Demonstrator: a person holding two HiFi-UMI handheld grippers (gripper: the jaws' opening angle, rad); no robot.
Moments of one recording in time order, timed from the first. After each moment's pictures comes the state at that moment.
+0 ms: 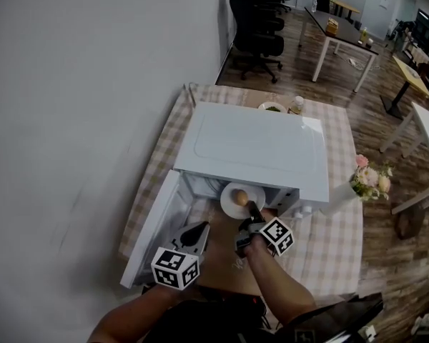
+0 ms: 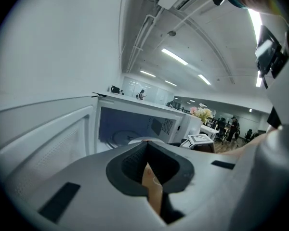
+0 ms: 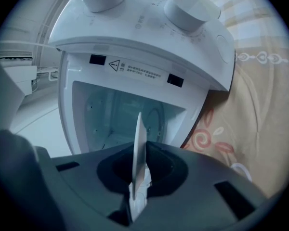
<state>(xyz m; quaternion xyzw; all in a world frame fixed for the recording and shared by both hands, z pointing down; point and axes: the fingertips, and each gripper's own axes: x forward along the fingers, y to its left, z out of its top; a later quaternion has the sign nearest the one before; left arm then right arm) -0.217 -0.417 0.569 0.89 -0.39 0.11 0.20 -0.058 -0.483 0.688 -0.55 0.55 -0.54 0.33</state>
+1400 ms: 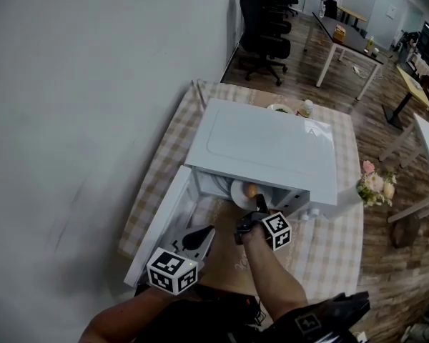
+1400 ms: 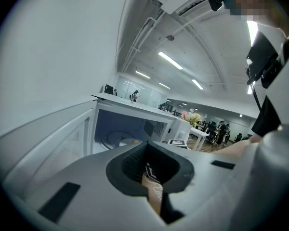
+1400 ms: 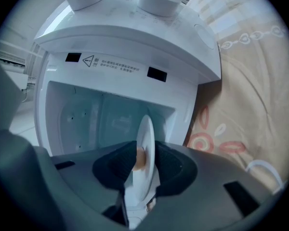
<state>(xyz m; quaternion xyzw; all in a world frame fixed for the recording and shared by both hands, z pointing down) -0.228 -0.400 0.552 0.91 -0.34 0.09 0.21 -0.042 -0.506 0.716 -0.61 0.45 -0.52 0.38</state>
